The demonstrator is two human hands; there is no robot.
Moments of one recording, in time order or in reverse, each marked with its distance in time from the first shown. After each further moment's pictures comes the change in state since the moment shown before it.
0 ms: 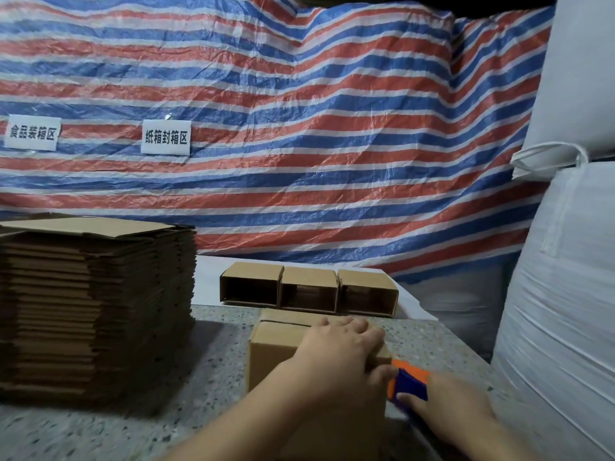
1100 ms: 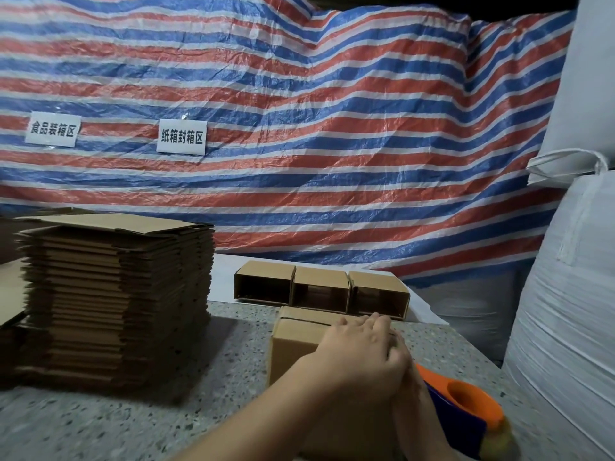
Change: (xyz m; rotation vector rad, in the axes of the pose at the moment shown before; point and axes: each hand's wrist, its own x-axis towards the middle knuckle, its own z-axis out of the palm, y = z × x) left_hand -0.005 0.007 -0.006 -0.206 0.006 -0.098; right_hand -0.046 -0.068 0.004 1.444 -0.075 -0.225
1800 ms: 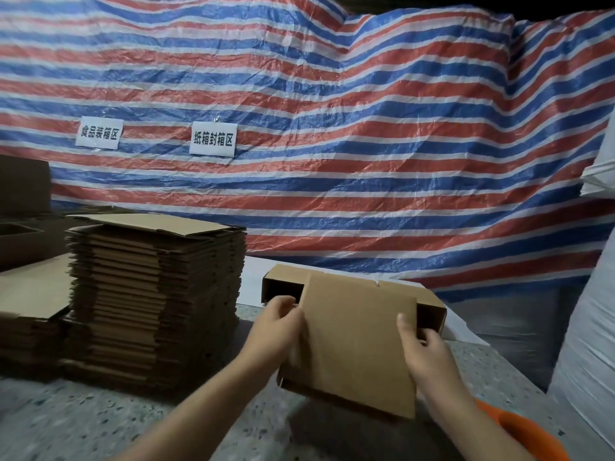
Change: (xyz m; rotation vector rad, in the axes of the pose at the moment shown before) left_hand -0.040 -0.125 -0.024 -0.951 0.571 -0.596; right_hand 0.058 -0.044 0.036 -0.250 0.307 0.079
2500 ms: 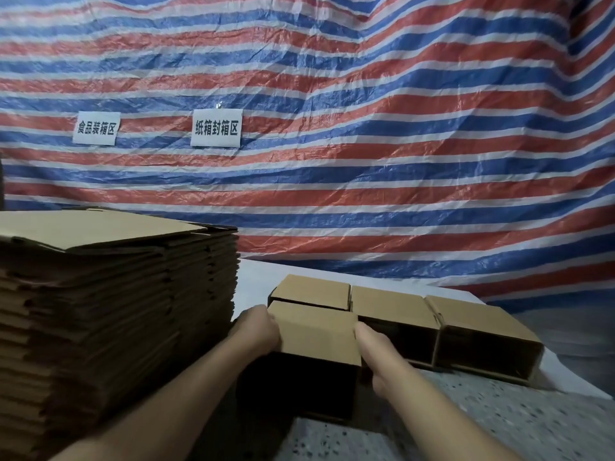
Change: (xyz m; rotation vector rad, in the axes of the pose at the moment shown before) left_hand 0.254 -0.105 -0.003 0.915 0.049 -0.136; right_hand 0.207 0.012 0.205 0.177 -0.322 0.322
